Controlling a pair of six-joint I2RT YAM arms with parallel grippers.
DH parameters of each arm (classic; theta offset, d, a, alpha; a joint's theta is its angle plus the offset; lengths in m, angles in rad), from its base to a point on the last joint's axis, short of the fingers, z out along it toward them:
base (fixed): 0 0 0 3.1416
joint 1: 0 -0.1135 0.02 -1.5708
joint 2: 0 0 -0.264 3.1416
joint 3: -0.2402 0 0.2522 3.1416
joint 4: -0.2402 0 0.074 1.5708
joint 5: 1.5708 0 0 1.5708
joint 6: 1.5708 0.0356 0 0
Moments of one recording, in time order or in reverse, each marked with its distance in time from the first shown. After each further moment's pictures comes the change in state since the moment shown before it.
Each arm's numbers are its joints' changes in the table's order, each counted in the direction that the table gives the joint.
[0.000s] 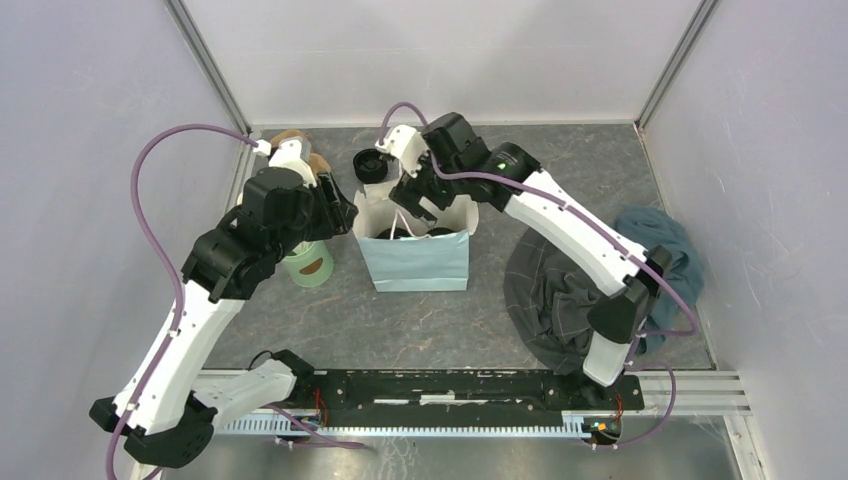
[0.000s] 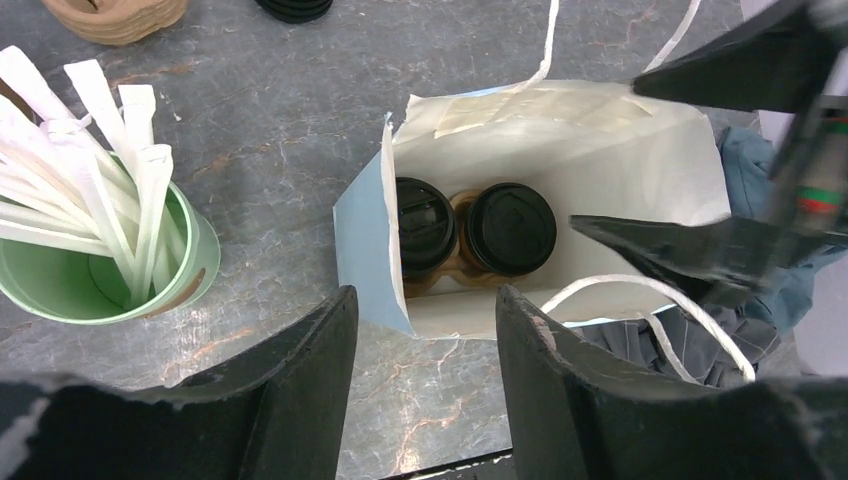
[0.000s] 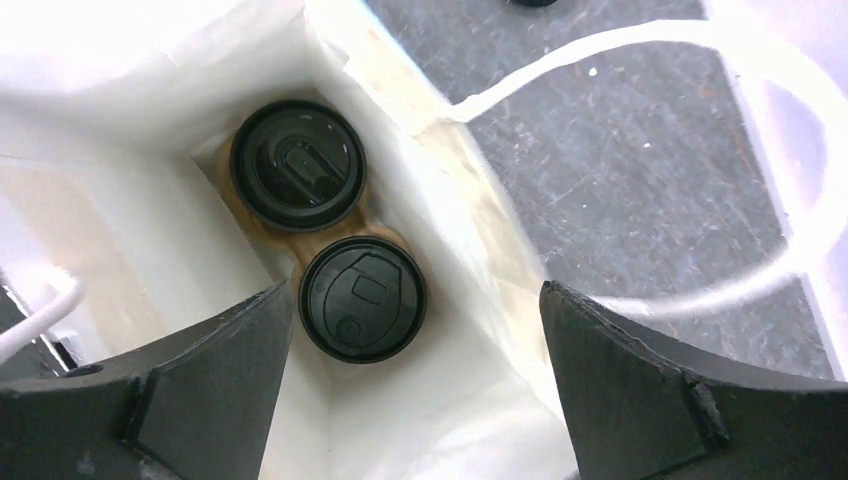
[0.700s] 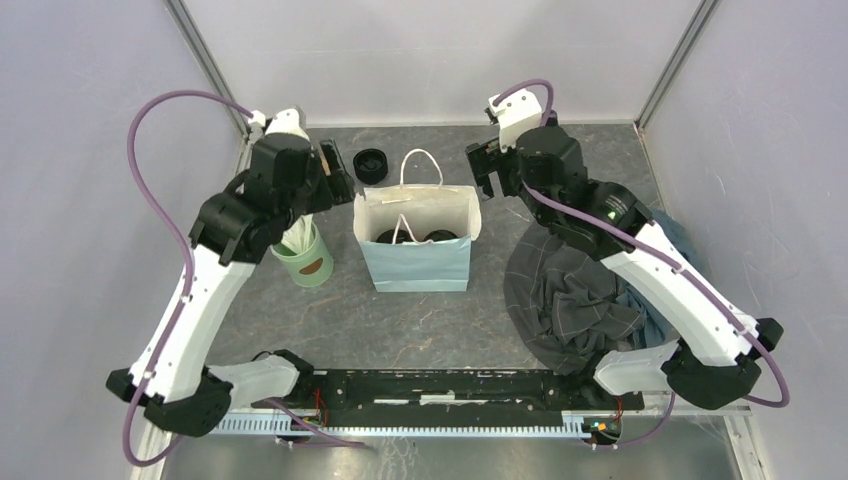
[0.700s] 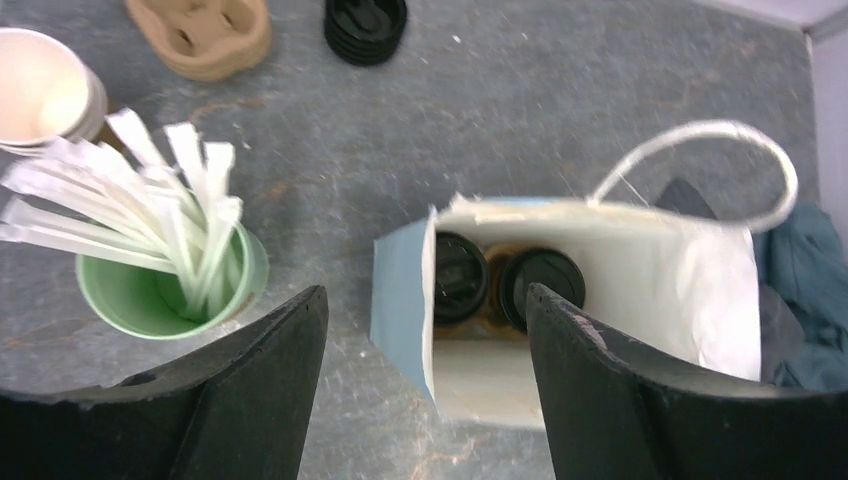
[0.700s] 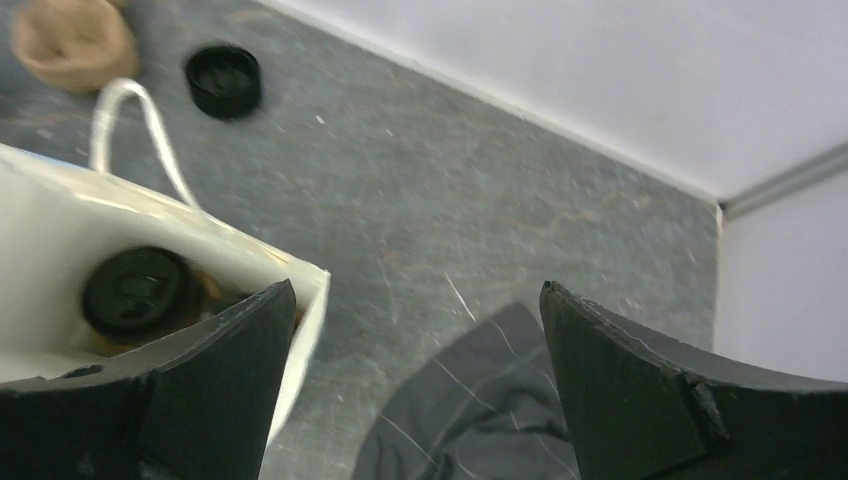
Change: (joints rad) left arm -0.026 -0.145 -0.176 -0.078 -0.097 -0.008; right arm 0.003 0.492 0.275 0.224 0.532 0.297
